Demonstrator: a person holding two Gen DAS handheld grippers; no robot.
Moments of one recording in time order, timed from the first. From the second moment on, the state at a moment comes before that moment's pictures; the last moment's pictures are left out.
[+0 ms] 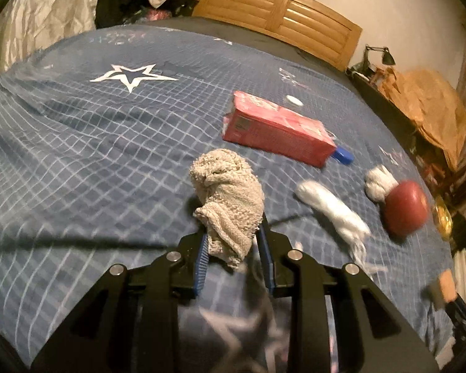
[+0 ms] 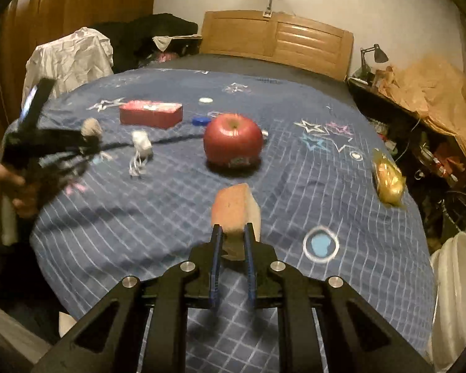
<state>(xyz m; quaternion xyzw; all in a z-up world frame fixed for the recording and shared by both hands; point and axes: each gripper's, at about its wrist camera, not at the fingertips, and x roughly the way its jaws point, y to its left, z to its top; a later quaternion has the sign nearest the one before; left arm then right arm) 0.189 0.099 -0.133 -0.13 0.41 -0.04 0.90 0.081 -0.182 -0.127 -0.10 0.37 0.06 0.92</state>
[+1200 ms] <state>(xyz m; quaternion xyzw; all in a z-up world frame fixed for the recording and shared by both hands) 0.115 0.033 -0.099 -0.07 0.39 -0.11 0.91 0.069 -0.203 -0.110 0.03 0.34 0.06 0.94</state>
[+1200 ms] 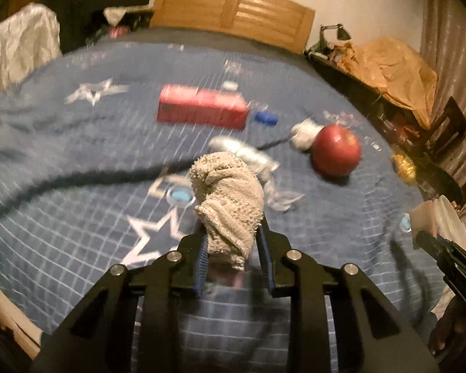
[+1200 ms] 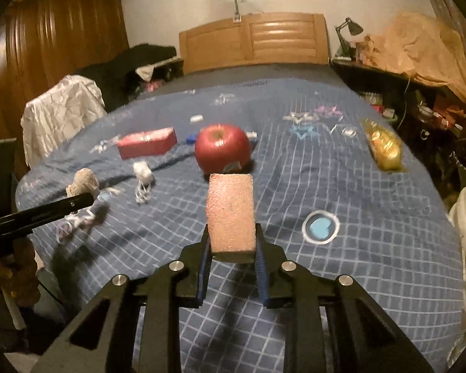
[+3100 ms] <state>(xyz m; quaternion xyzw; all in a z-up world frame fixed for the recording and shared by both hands) 0.072 -0.485 -0.049 0.21 0.29 -0.45 0.82 -0.079 -0.598 -0.026 0.07 0.29 -0.25 0.92</state>
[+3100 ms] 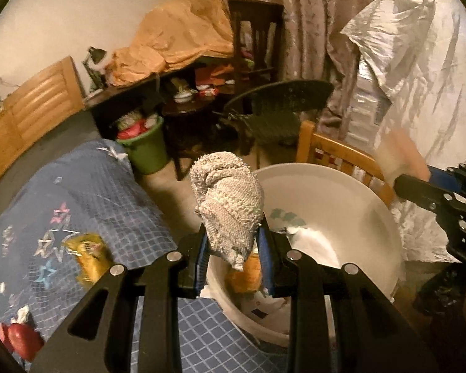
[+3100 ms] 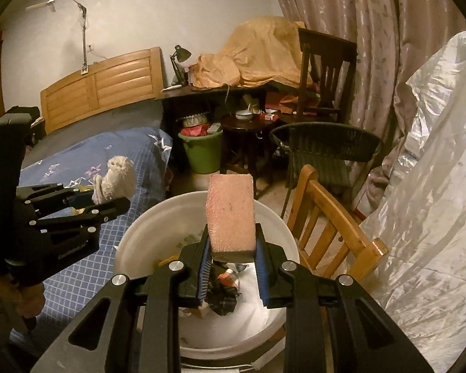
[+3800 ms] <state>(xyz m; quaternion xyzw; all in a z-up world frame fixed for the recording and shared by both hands) 0.094 -0.495 -0.061 0.16 0.32 -0.50 0.79 -0.071 -0.620 -0.044 0.08 0.29 -0.26 0.92</state>
